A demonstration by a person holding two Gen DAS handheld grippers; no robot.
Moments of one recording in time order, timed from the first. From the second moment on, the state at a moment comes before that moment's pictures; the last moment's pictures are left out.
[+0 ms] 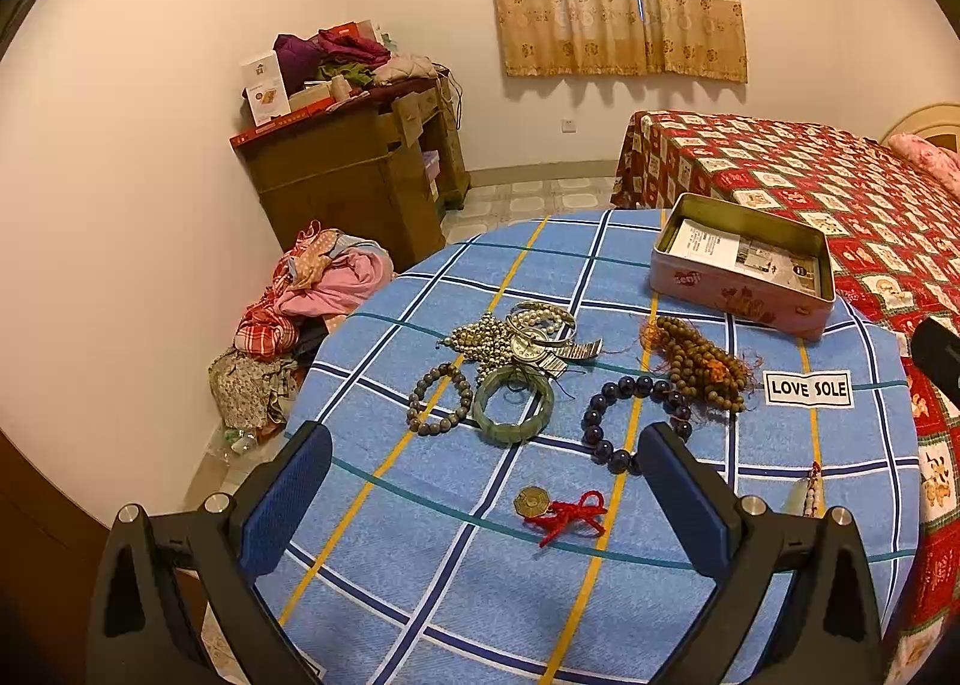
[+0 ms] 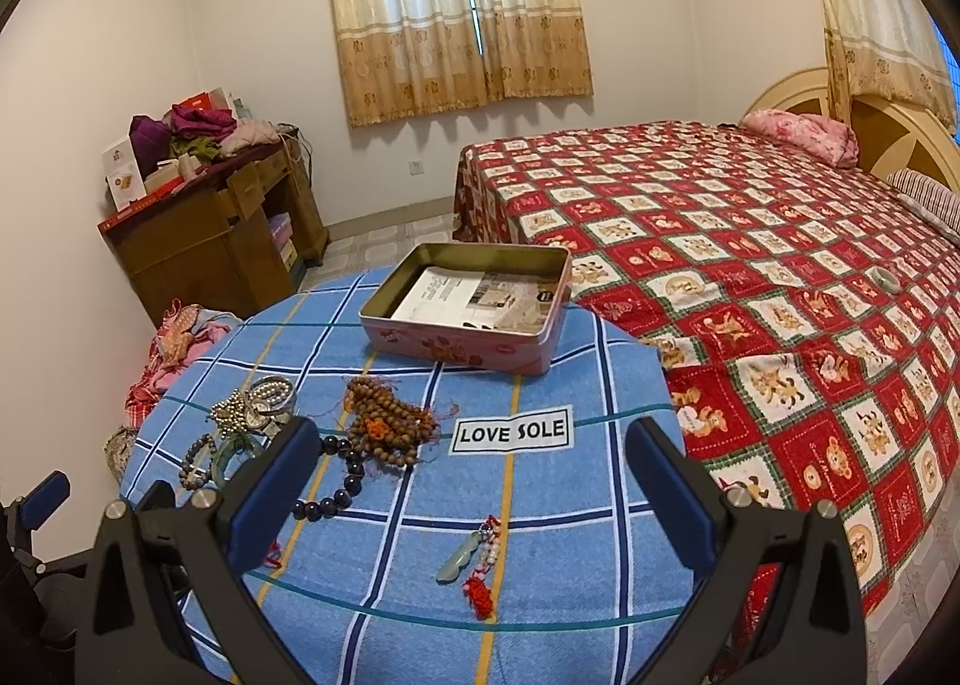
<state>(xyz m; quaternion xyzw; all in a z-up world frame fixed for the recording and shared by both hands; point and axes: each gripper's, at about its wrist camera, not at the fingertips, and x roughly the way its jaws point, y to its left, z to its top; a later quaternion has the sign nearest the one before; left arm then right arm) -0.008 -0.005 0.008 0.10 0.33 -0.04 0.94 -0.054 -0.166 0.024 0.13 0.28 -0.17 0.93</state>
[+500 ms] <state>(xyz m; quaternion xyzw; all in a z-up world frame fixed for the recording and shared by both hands) -0.008 -0.006 0.005 0.10 0.33 -0.04 0.94 -0.054 -0.166 0.019 0.13 0.29 -0.17 0.93</state>
